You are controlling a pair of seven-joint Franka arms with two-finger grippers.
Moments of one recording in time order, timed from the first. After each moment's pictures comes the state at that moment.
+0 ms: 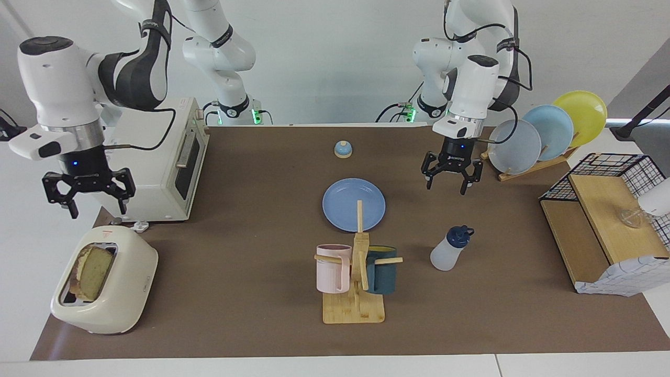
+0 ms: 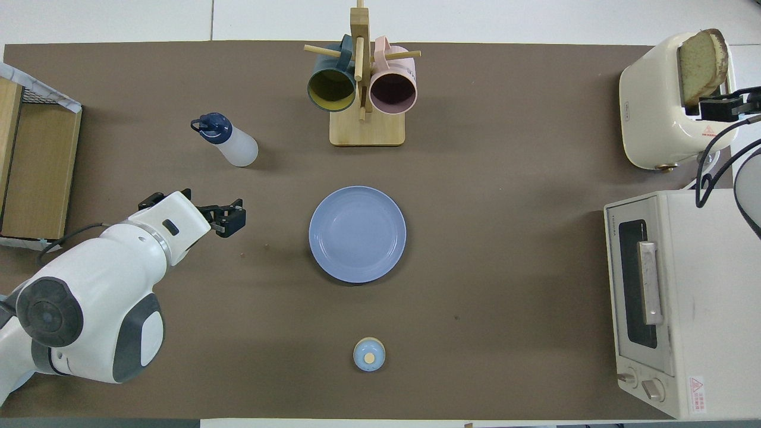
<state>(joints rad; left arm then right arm) -0.28 -0.18 -0.03 -2.49 -0.02 2.84 -0.01 -0.17 0.14 -0.02 -1.76 -0.08 2.37 -0.41</state>
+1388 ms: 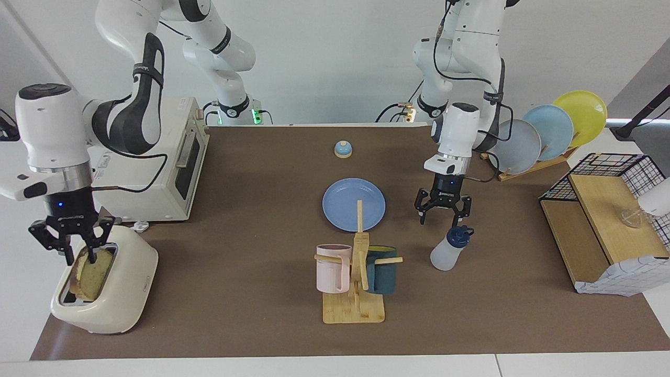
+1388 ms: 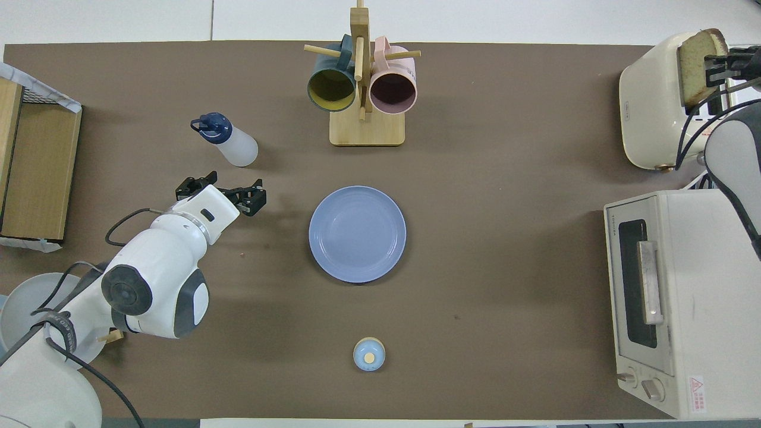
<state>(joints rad) -0.28 0.17 -0.02 -2.45 -0.03 3.29 -0.02 -0.19 0.32 -0.01 -1.64 -0.09 2.53 -0.45</state>
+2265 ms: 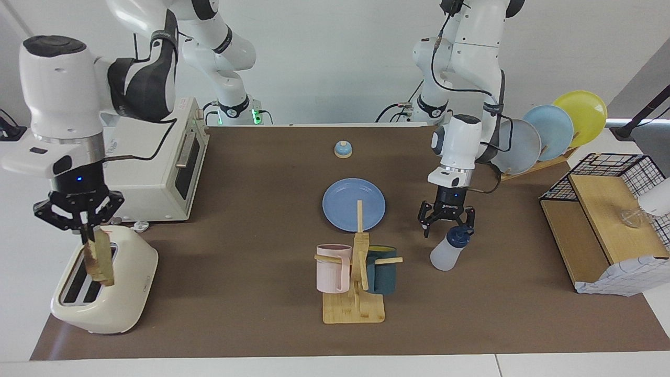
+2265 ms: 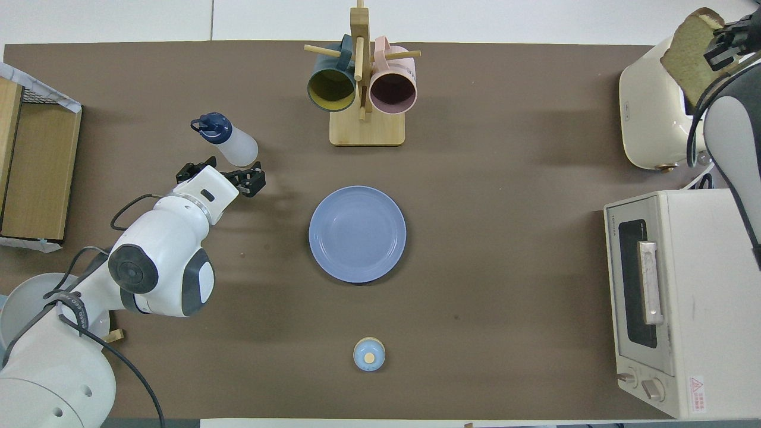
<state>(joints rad) -0.31 0.27 0.02 -2.35 -0.09 3.32 -0.02 -0.02 0.28 0.01 -1.36 -0.24 2.06 -0.60</state>
